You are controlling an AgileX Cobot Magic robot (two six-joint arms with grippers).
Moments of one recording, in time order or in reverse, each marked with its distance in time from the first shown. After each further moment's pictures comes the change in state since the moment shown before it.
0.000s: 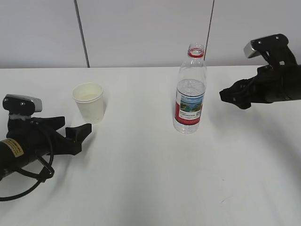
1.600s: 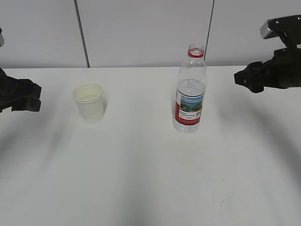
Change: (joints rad) left arm 0.000 -0.582 -0.407 -0.254 1.651 -0.035; right arm 0.000 -0.102 0.002 -0.003 0.127 0.084
